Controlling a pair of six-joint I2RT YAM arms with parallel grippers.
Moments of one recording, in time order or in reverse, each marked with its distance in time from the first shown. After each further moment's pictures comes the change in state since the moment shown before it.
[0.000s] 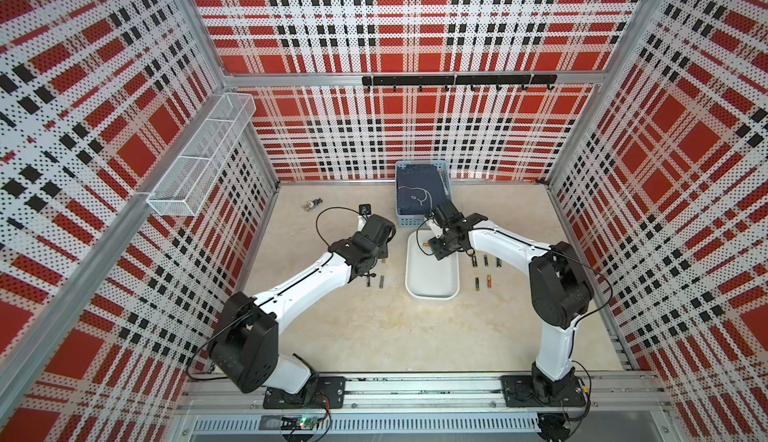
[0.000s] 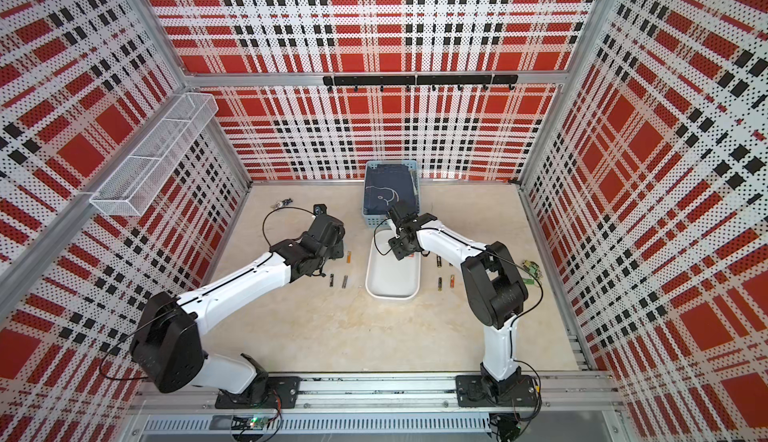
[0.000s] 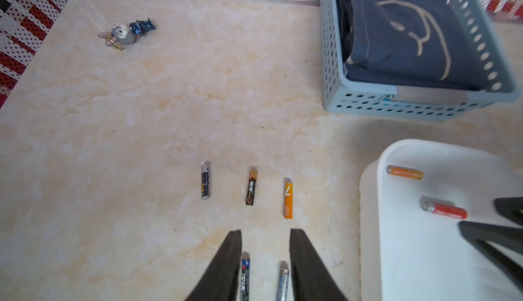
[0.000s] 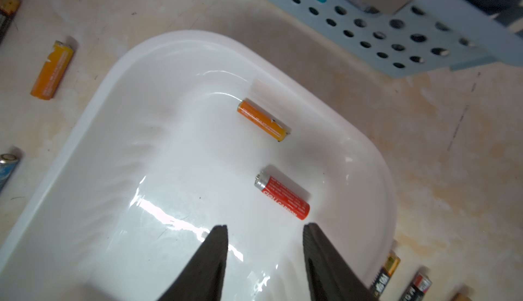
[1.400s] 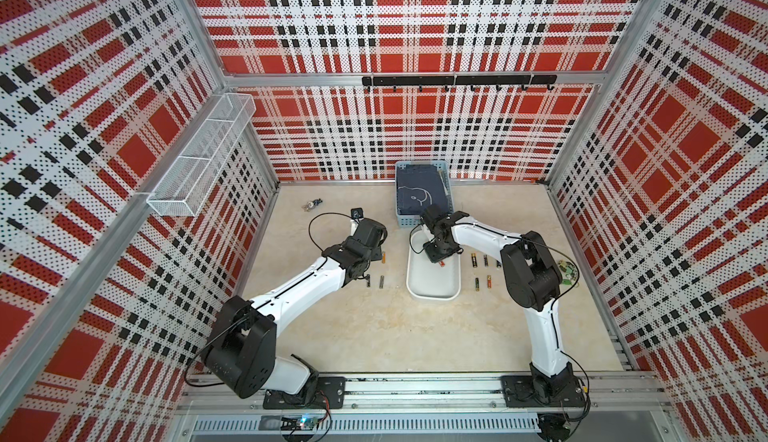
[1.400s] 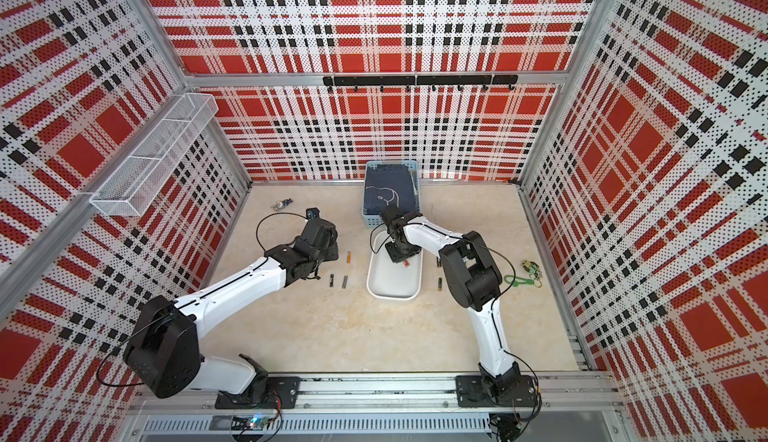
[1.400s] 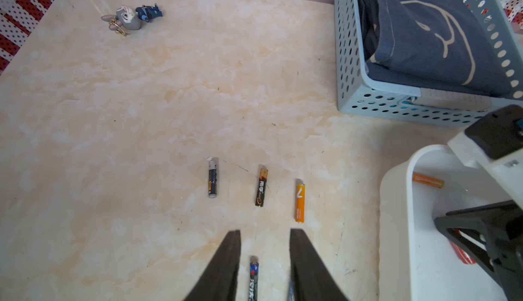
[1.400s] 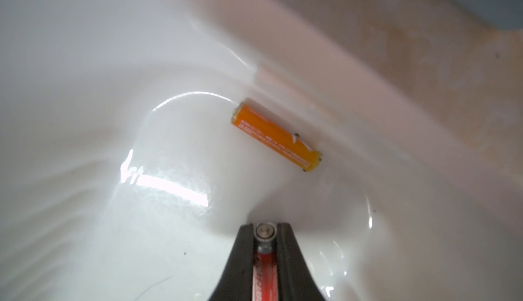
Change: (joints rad) left arm 0.043 -0.001 -0.071 0.056 0.032 -0.001; right arm 0.004 0.208 0.172 -0.146 -0.002 0.150
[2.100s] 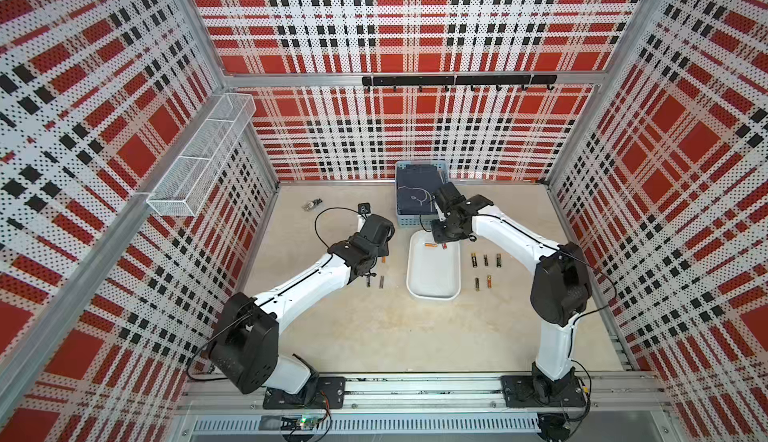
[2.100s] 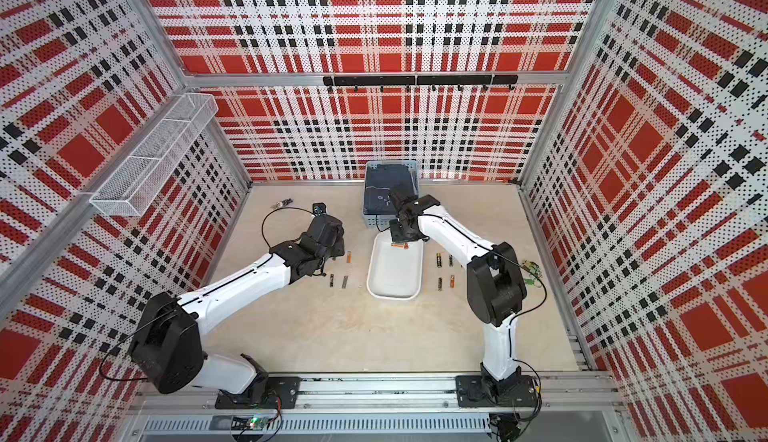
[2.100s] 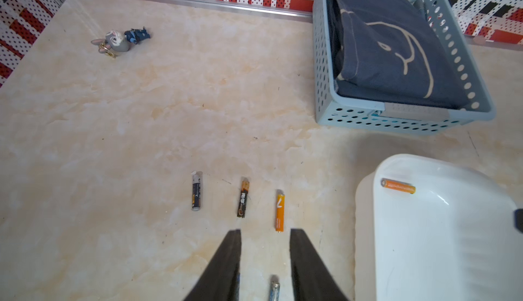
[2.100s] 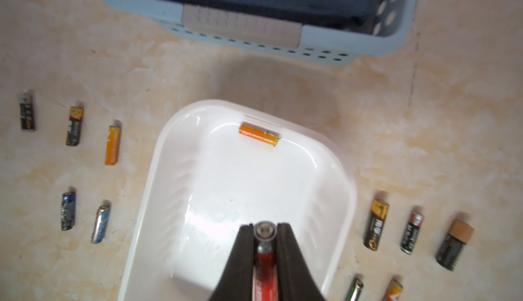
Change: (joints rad) left arm -0.058 0.032 0.086 -0.002 -0.035 0.007; right arm -0.054 -0.244 0.059 -0.103 0.013 0.204
